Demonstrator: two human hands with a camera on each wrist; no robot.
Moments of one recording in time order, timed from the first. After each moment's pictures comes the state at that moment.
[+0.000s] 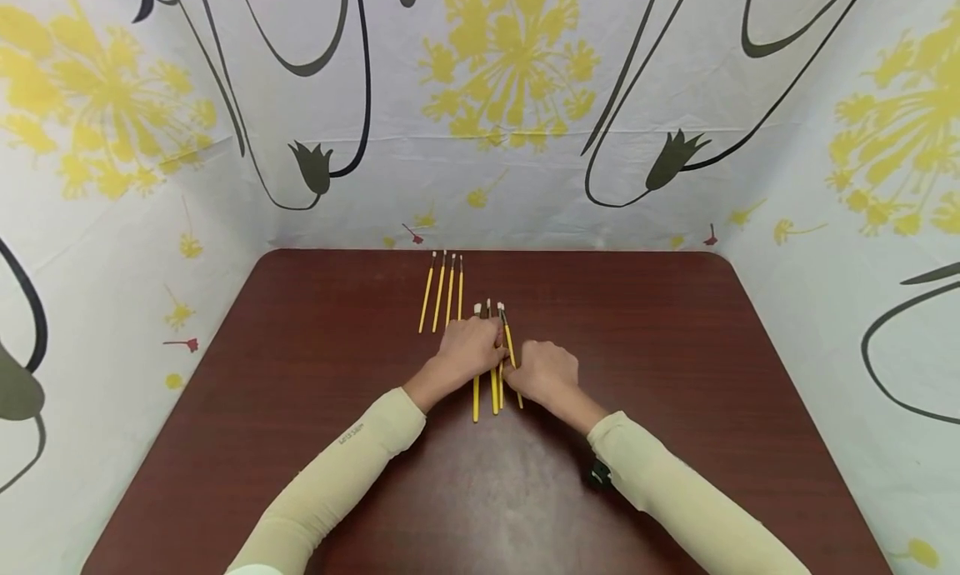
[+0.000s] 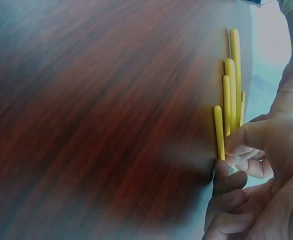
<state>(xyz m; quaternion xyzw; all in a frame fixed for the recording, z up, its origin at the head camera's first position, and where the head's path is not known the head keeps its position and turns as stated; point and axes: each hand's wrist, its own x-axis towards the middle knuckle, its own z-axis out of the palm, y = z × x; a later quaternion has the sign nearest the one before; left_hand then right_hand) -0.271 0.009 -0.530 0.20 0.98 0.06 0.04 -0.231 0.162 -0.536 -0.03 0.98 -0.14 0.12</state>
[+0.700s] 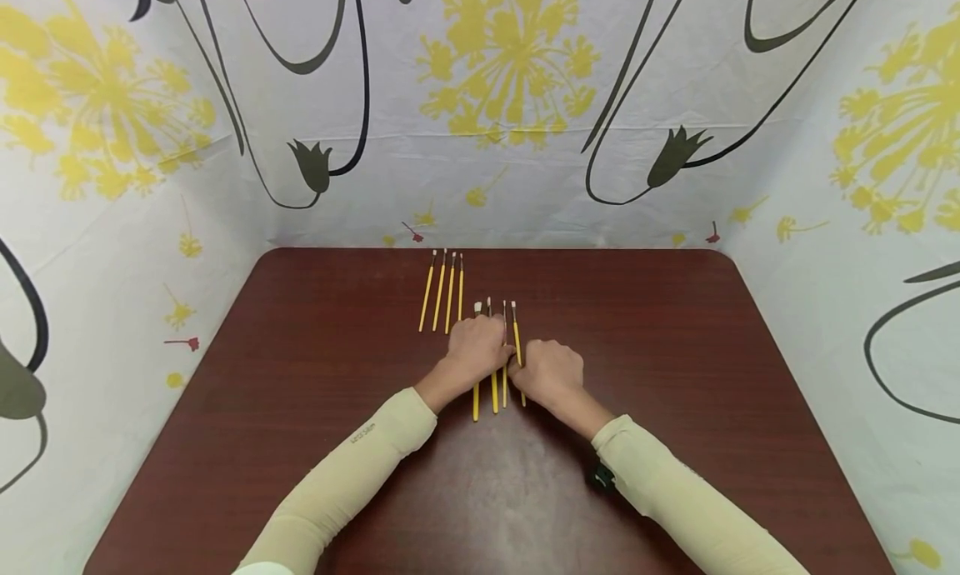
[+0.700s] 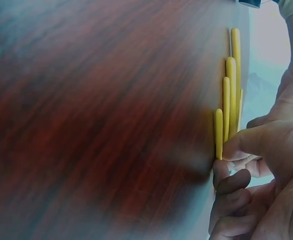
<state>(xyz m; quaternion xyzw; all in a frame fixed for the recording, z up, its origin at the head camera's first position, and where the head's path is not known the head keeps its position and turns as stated) -0.268 0.025 -0.534 0.17 0.98 0.05 0.02 -0.226 0.170 -0.536 -0.04 0.99 -0.13 0.07</state>
